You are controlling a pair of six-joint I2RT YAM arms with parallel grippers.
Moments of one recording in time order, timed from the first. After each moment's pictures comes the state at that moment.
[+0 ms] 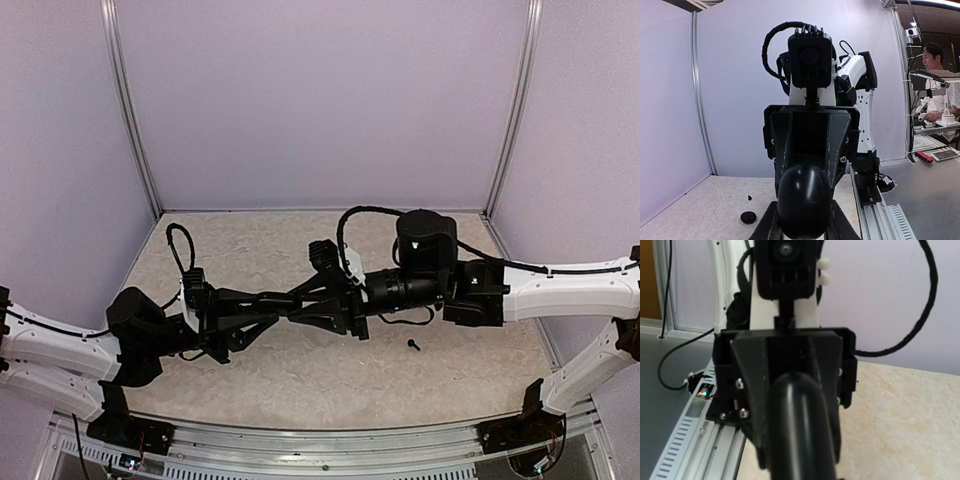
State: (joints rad) left arm -1.01 1.14 0.31 1.19 0.40 0.01; right arm 1.15 1.41 1.04 0.19 -0.46 -0.24
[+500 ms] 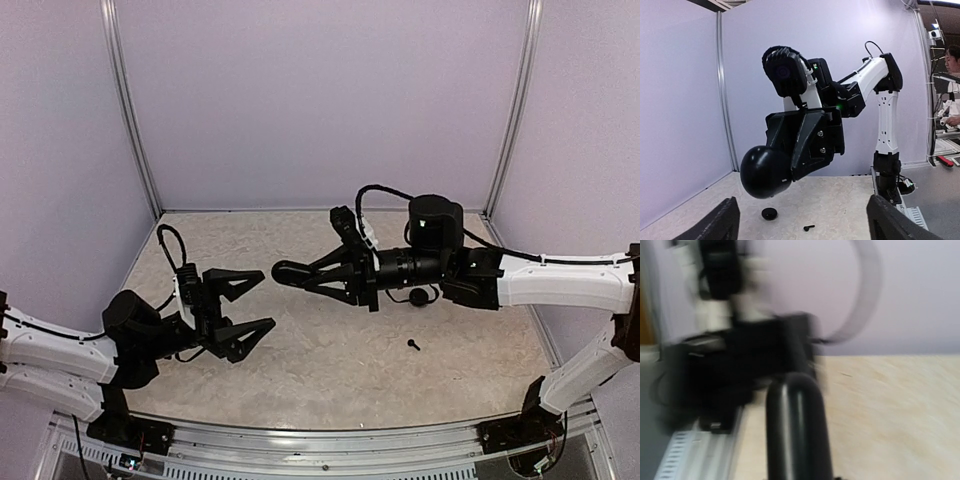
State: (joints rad) left arm -1.00 1.12 0.28 1.20 0.31 0.02; right arm 1.00 1.43 1.02 0.26 -0.58 -0.10
